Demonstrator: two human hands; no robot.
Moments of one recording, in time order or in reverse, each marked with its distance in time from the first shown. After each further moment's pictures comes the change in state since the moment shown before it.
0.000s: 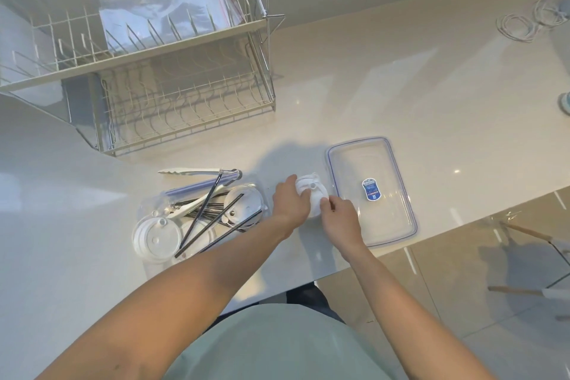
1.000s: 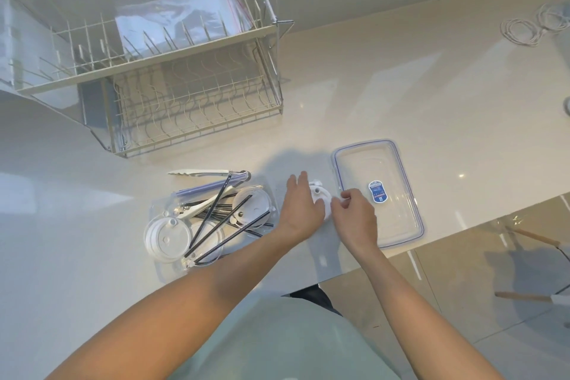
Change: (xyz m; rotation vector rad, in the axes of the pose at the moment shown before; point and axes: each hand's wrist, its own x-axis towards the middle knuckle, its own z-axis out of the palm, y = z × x) left_hand -0.036 0.017 -0.020 0.126 -0.012 0.183; right_hand -0.007 -0.013 -0.013 -0.131 0.156 -0.012
